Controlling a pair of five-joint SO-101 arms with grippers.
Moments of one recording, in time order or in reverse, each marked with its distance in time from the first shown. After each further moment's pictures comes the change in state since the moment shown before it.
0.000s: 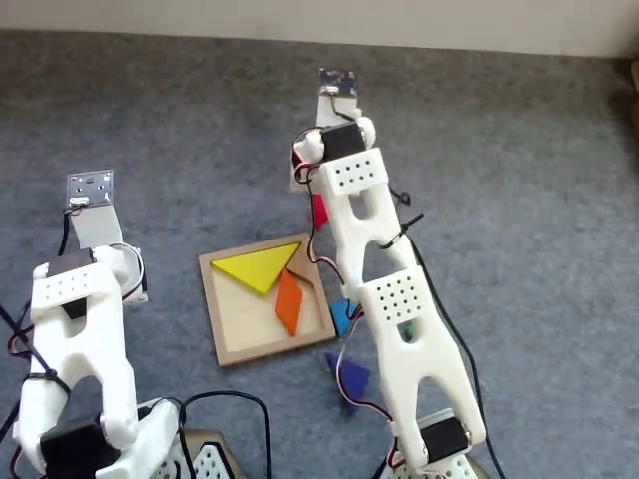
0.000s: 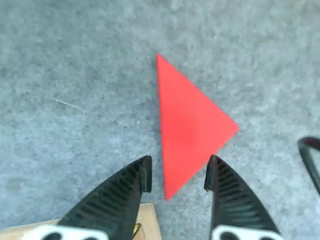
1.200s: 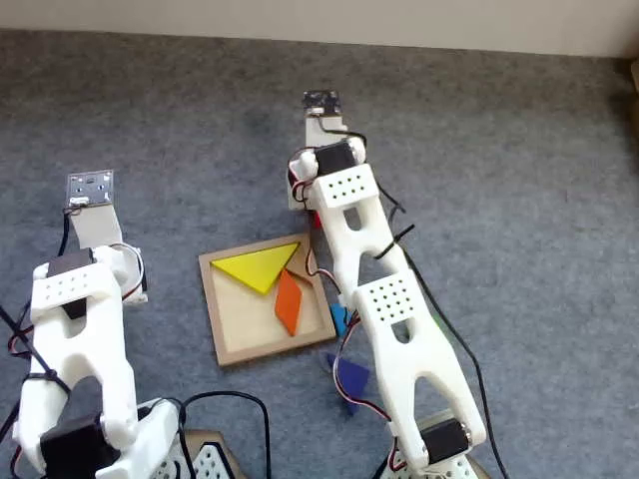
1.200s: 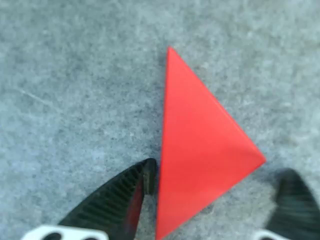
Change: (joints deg) left arm 0.0 0.0 0.0 0.0 0.0; right arm -0.5 10.9 -1.3 -7.5 6.8
